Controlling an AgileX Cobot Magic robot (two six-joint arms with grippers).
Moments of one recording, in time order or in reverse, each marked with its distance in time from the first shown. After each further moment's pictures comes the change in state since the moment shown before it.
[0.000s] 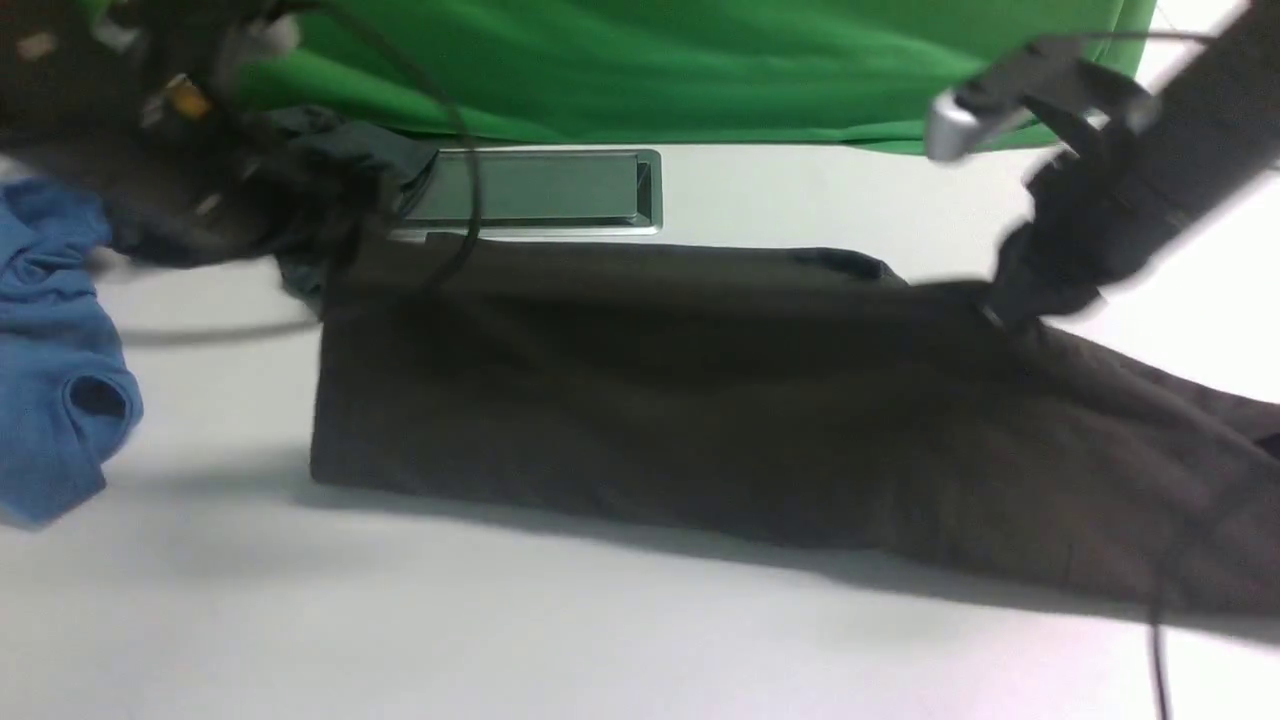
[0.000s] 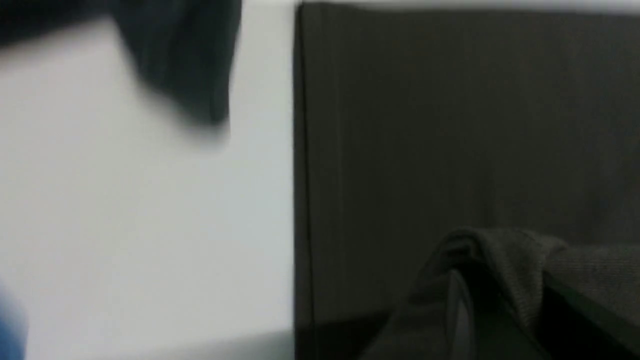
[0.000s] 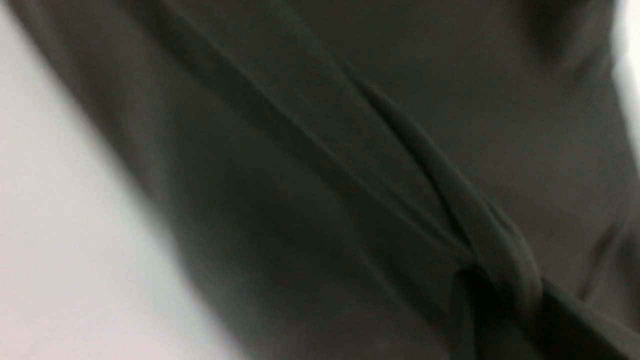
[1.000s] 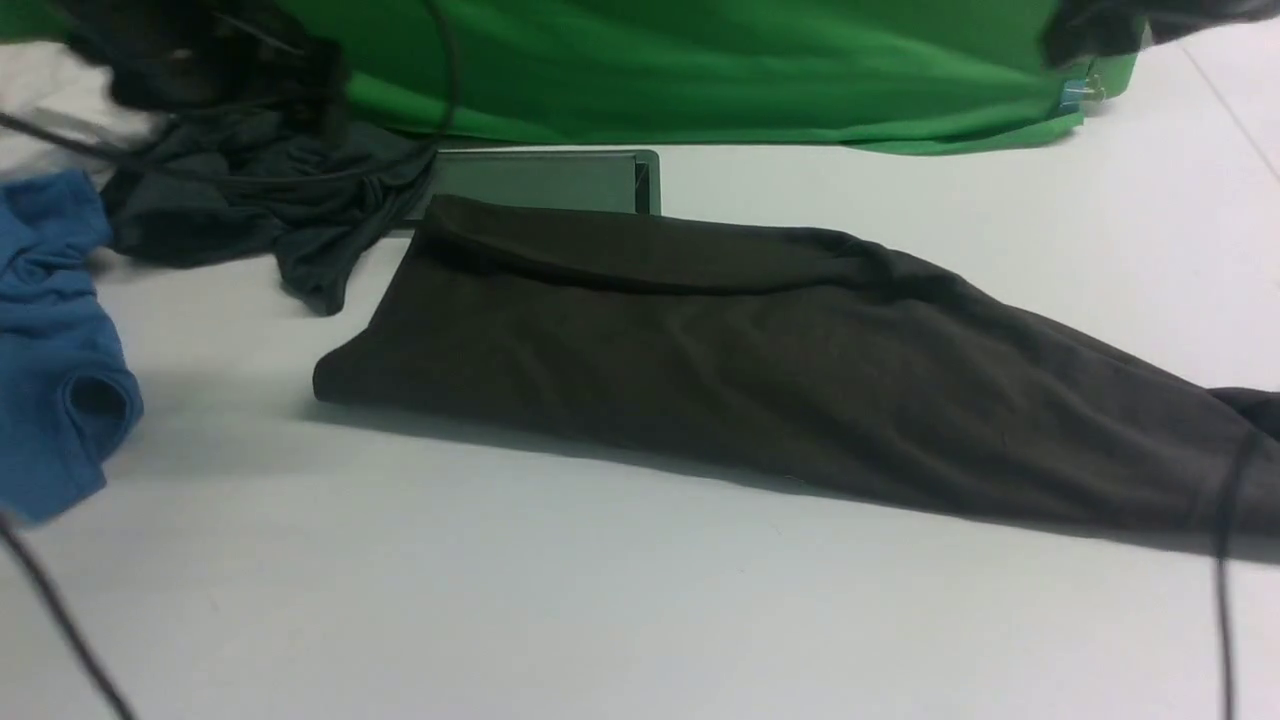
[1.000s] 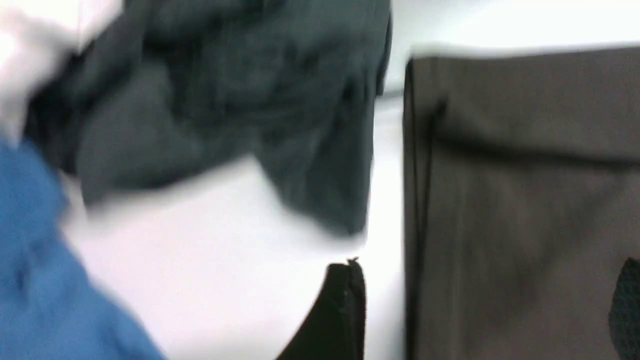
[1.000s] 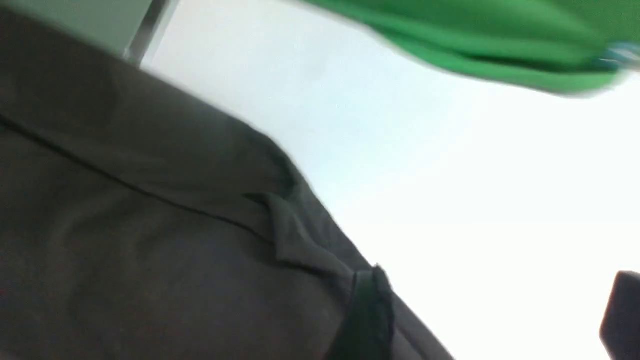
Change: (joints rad) right arm -0.157 -0.108 -0.141 -0.062 -0.119 0.365; left arm 0.125 0.138 -0.316 0.043 0.296 0.114
